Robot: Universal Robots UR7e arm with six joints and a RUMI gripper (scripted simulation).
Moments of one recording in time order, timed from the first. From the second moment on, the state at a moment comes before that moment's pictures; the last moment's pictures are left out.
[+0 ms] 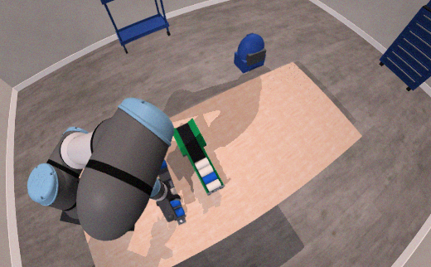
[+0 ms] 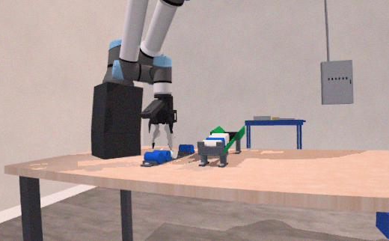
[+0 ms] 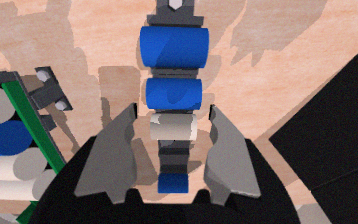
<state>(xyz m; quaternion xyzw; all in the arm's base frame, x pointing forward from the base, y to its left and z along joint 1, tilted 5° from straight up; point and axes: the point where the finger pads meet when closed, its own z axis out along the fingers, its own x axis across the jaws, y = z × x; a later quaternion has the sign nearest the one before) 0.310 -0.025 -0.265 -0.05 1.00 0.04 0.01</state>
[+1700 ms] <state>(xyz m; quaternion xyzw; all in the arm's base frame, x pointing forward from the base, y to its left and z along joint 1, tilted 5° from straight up) 0.308 -0.030 -0.202 -0.05 1.00 0.04 0.01</state>
